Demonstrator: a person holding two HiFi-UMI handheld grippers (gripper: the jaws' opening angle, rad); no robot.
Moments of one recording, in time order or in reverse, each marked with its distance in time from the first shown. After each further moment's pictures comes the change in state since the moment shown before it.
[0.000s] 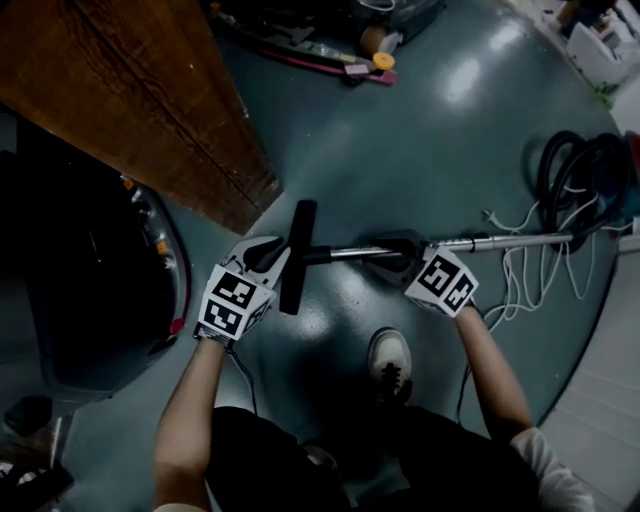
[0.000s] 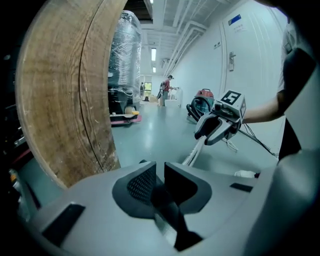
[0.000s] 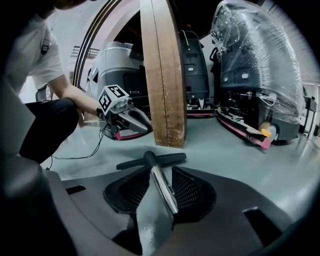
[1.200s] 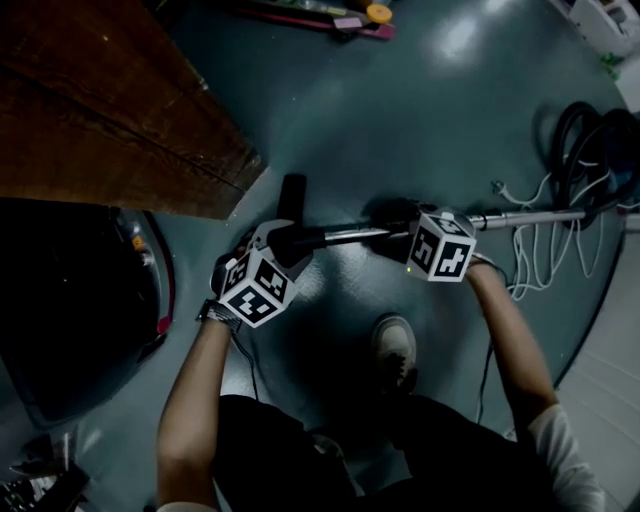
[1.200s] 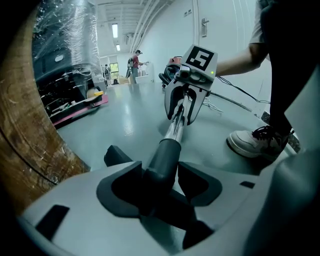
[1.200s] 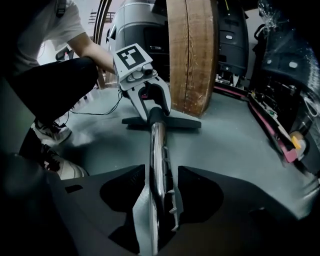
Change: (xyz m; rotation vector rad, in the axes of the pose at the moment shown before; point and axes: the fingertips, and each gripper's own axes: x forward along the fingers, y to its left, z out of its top) left arm 0.075 -0.044 -0.072 0.294 0.285 -0.209; right arm 0.033 -0.014 -0.076 -0.291 0.364 0.205
